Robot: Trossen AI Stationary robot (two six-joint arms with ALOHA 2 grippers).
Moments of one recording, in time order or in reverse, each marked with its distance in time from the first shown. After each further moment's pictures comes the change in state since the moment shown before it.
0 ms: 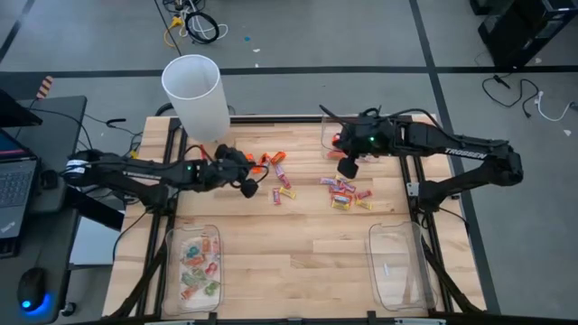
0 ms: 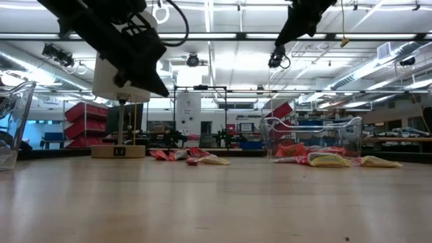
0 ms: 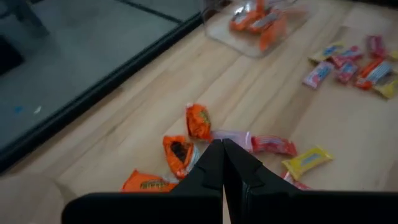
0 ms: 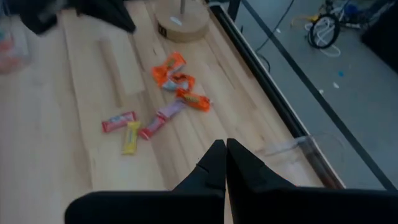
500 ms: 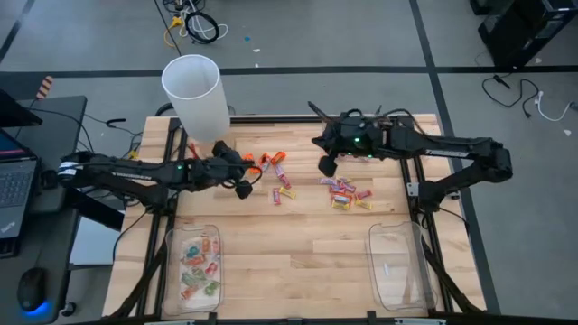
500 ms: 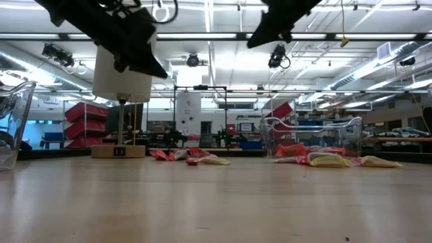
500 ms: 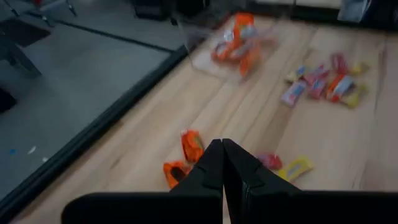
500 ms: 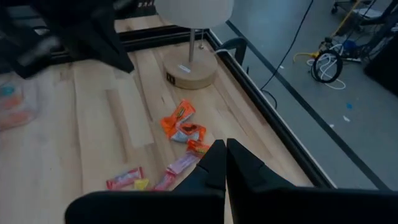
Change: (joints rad) left arm -0.023 -0.127 0.000 -0.001 0.018 0.147; right arm 0.007 0.129 -0.032 0.327 -0.004 -0.001
